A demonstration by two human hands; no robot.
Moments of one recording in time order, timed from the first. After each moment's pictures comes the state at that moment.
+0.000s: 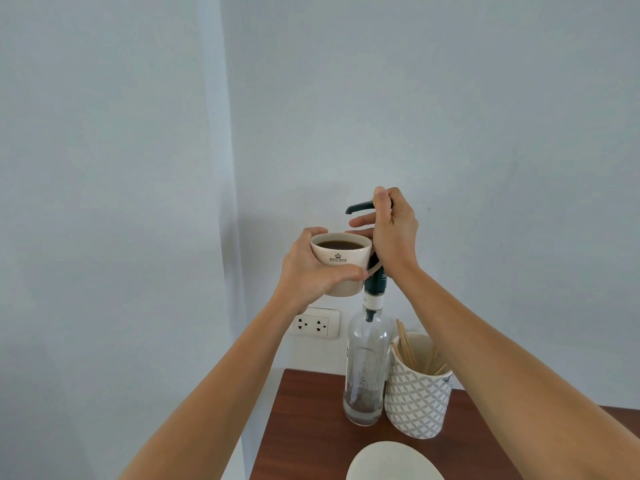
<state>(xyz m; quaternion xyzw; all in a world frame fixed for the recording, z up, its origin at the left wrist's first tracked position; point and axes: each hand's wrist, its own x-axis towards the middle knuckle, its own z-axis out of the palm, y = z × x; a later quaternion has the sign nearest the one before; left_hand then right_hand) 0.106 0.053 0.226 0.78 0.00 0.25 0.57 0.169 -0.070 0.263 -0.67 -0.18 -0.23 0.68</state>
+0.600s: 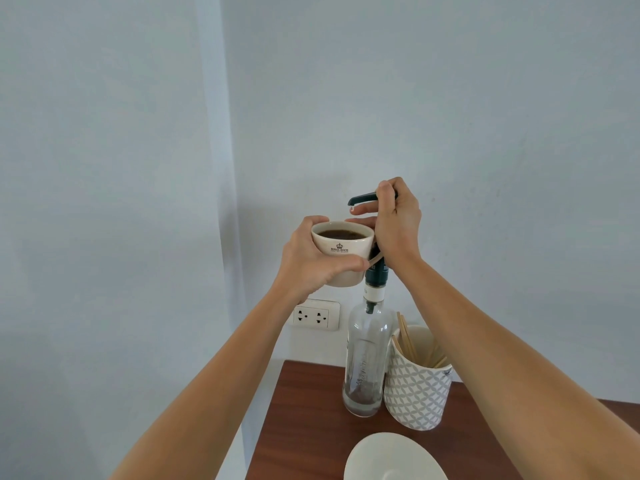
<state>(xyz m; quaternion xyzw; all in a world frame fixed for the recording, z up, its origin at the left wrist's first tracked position) 0.105 0.053 0.228 0.79 -0.01 0.25 0.56 0.168 -0.069 0.263 -0.65 -0.19 -0.22 0.70</state>
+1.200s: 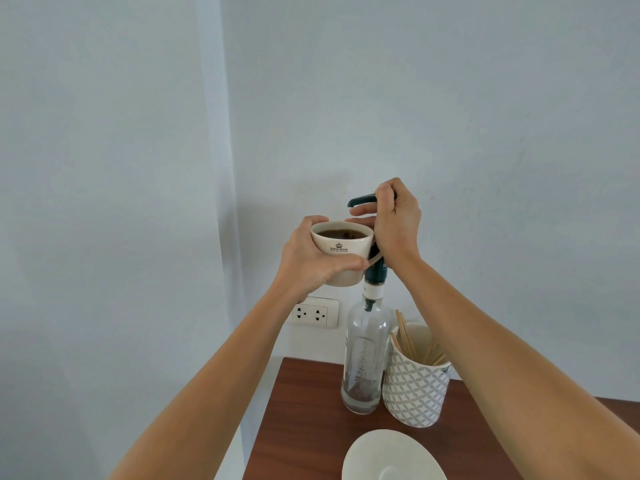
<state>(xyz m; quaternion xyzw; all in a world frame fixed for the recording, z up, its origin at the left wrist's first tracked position) 0.107 0.052 0.225 0.78 0.00 0.25 0.57 0.171 -0.071 0.260 -0.67 -0.19 -0.24 0.68</state>
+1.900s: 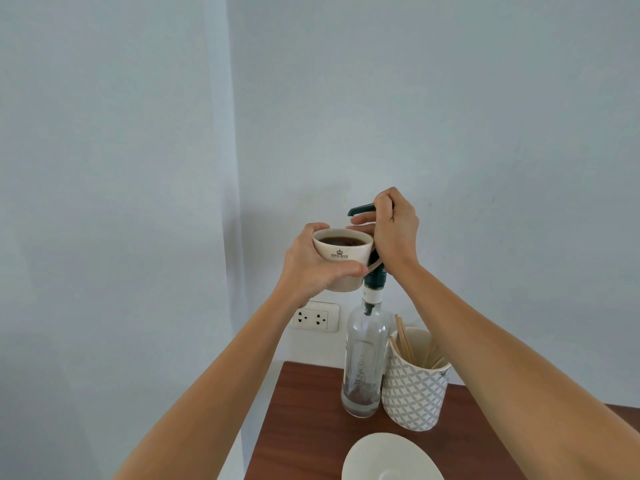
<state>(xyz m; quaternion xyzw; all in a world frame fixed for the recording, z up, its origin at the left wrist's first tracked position) 0.095 0.051 0.228 0.78 0.00 0.24 0.57 0.160 -0.073 0.262 -0.67 -0.20 -0.24 0.67</state>
